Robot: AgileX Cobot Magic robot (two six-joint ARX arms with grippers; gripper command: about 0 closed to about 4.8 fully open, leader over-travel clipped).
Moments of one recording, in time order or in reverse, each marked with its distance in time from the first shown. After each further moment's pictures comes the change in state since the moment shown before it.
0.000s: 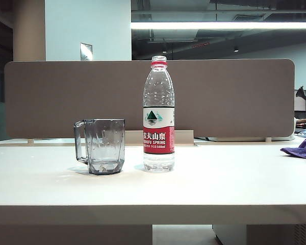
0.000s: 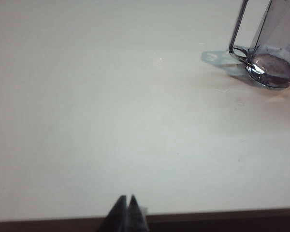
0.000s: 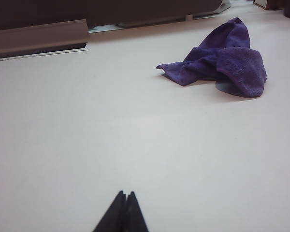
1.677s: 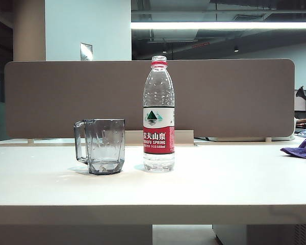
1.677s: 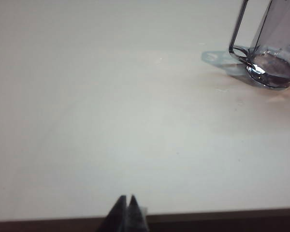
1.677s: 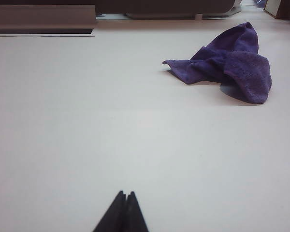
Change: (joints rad) left arm 0.000 0.000 0.000 0.000 0.000 0.000; right arm 0.001 0.001 0.000 -0.021 -0.026 -0.115
